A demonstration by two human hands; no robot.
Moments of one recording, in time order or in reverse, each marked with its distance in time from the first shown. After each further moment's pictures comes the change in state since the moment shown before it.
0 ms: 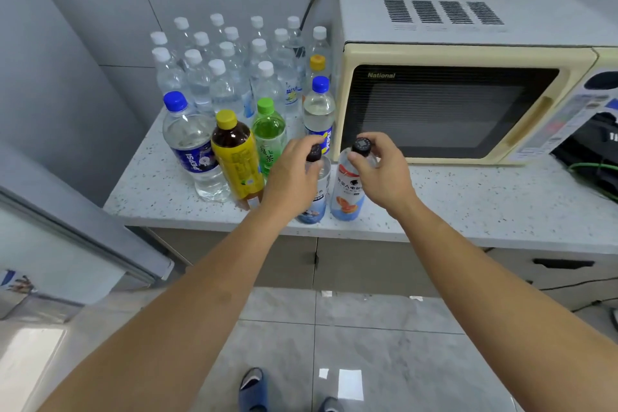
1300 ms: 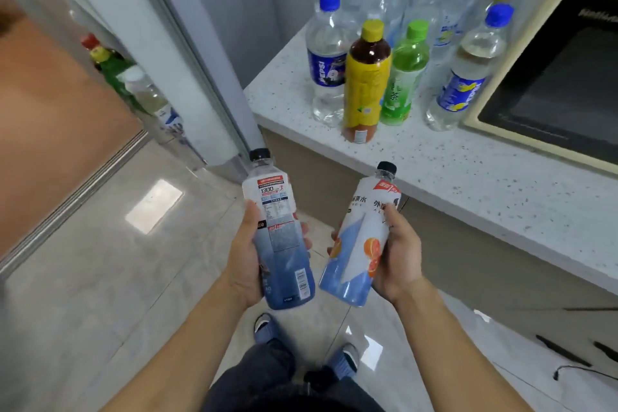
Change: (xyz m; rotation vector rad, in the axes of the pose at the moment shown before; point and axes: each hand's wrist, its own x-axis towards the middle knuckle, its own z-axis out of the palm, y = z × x) left_hand -0.265 -0.022 -0.059 -1.232 0.494 -0.997; right_hand -0.177 0.034 0.089 1.140 -0.758 0.926
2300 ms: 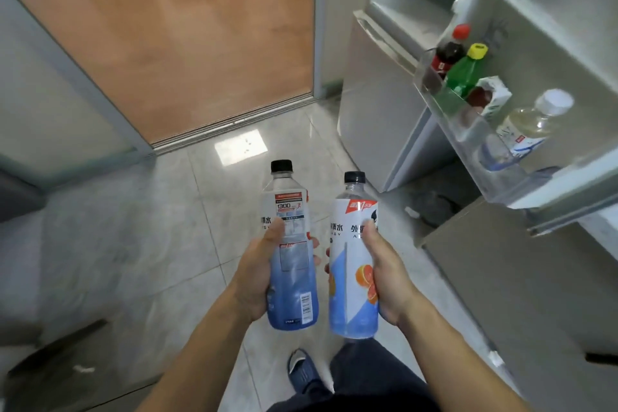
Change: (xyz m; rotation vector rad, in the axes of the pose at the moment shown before) left_hand -0.157 0.132 -0.407 -0.233 0.308 0.227; right_hand 0.085 0.365 0.294 -0.812 -0.320 0.409
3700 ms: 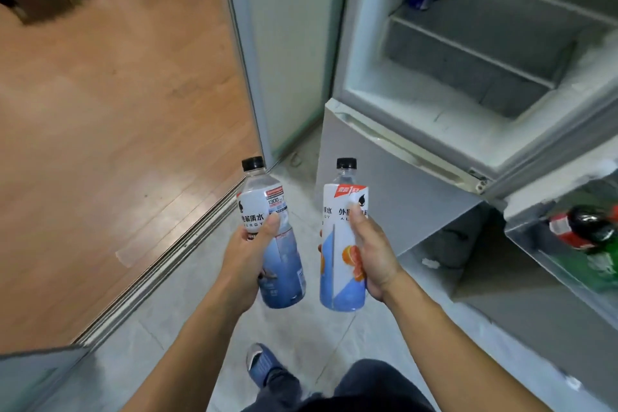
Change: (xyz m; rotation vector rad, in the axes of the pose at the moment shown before) left_hand 0.520 0.394 -0.047 0.421 -0.141 -0.022; right_hand 0.480 -0.315 0.105 0.198 0.495 -0.276
